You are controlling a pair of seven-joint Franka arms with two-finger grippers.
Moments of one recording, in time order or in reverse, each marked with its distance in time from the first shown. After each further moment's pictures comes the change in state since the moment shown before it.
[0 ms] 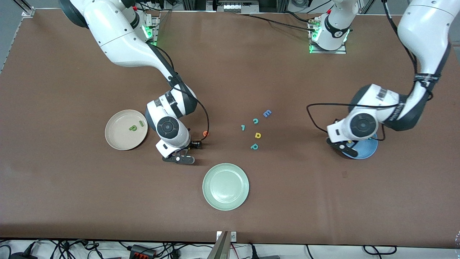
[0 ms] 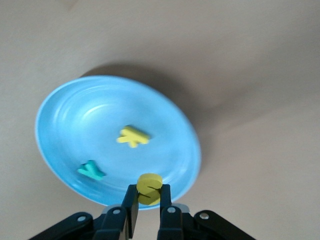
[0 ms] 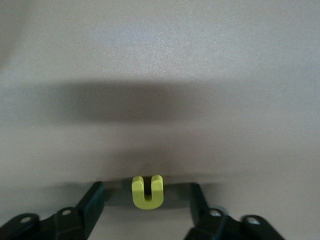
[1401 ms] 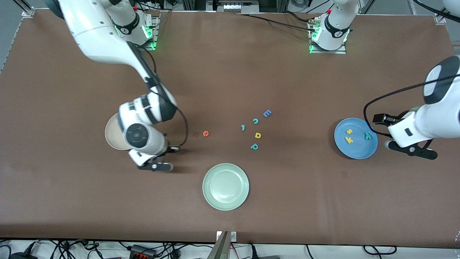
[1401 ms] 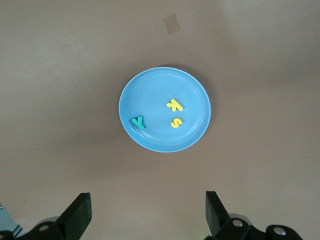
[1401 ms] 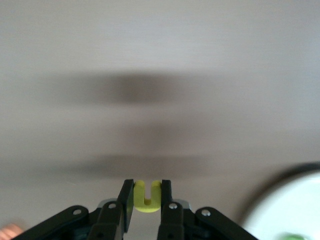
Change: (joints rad) left arm 0.082 -0.066 -0.154 0.497 -0.166 -0.476 -0.002; right arm -0.146 -0.108 -0.015 0.020 0.021 -0.202 -0.226
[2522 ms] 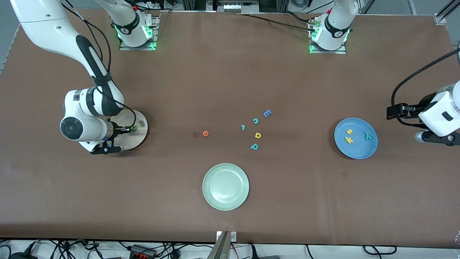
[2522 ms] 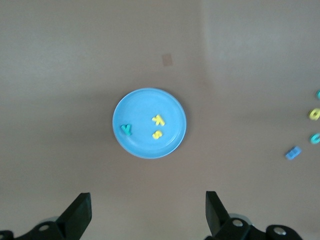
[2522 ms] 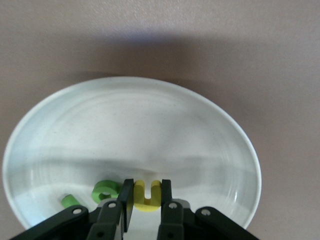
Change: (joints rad) left arm -0.425 -0.184 0.640 0.072 -0.394 0.076 -0.017; right arm -0.280 -0.186 -0.006 -0.461 -0.001 0.145 -0.358
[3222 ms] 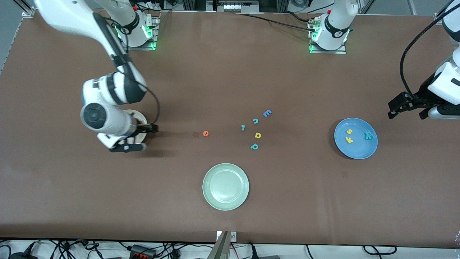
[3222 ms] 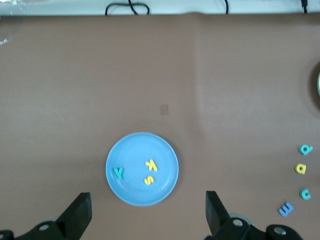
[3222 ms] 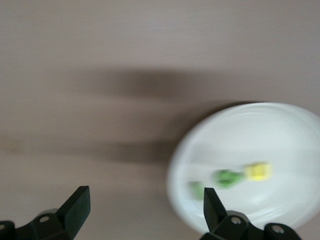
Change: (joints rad) left arm -0.126 -0.328 0.180 -0.477 -0.092 0.433 -0.001; right arm 0.231 -0.076 0.032 0.103 0.094 -0.064 0.230
